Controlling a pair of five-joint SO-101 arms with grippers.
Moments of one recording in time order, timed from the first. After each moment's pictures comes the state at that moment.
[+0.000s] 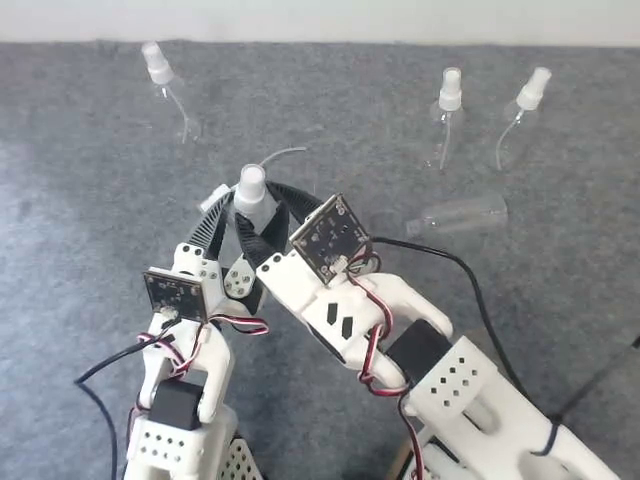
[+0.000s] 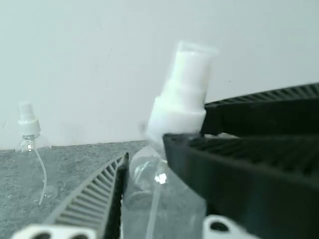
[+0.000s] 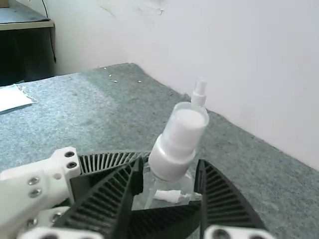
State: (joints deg) left arm 6.9 -103.1 97.3 20.9 7.5; right arm -48.4 -50.3 53.8 17.1 4.1
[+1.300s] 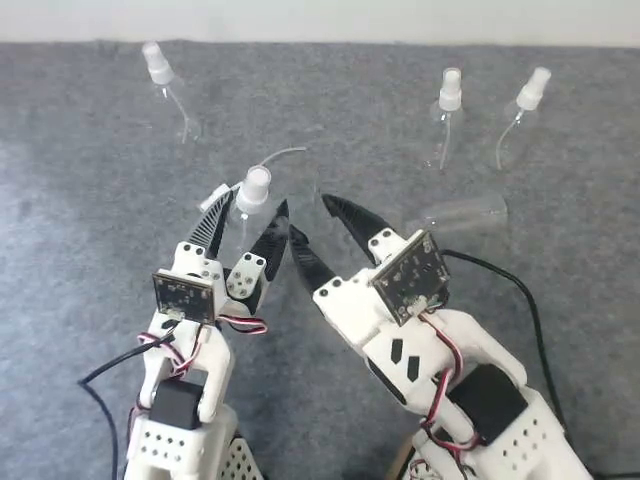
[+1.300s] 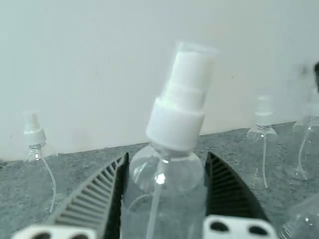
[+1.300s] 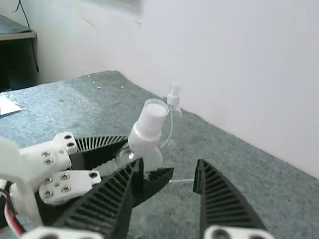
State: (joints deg) left arm 6.9 -103.1 97.3 20.7 3.1; right arm -44.1 -73.5 53.8 39.2 4.3
